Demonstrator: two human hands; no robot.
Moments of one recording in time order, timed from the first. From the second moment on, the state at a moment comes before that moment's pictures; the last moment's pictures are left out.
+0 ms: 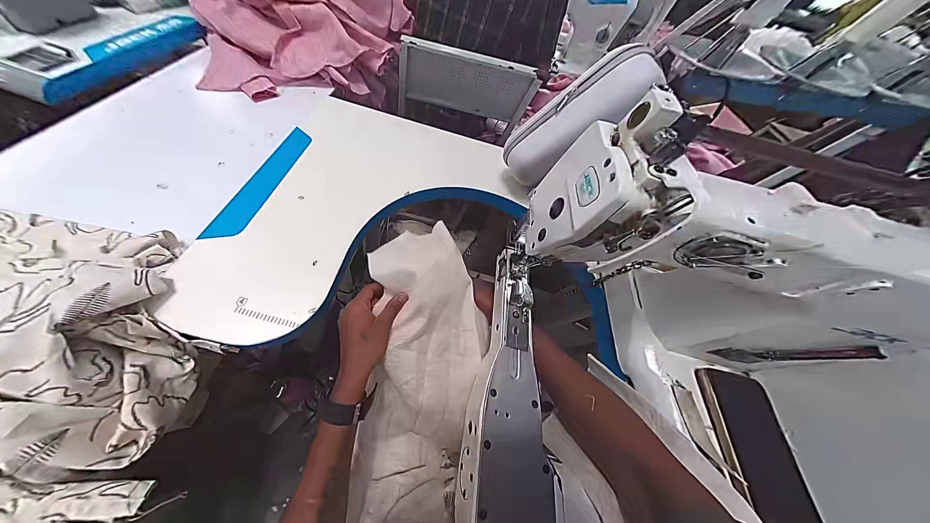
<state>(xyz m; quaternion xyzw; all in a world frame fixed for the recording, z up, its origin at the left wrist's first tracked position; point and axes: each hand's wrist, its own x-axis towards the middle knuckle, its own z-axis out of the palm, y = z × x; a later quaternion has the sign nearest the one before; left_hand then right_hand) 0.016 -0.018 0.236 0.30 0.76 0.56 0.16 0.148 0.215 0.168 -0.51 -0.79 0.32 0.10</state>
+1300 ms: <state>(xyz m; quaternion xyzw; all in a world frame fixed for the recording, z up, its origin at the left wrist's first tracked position) 0.129 0.035 0.265 0.65 0.69 0.33 0.05 0.299 0.131 0.285 -0.24 -0.91 0.14 0.30</state>
